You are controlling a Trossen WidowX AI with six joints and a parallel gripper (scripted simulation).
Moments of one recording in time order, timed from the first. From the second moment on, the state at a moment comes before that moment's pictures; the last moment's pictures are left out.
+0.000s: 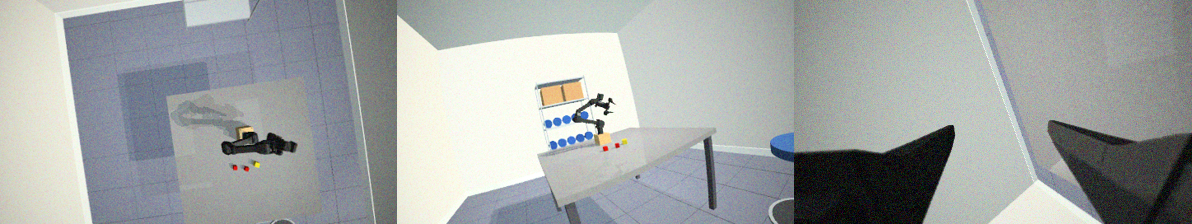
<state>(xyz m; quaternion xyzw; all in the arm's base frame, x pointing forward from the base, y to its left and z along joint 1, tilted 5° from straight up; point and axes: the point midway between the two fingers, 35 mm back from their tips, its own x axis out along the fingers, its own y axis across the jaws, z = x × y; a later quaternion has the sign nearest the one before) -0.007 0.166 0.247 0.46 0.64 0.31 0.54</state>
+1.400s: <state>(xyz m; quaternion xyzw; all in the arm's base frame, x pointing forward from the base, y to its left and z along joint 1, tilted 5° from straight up) 0.213 0.173 0.172 -0.21 0.48 0.29 0.80</state>
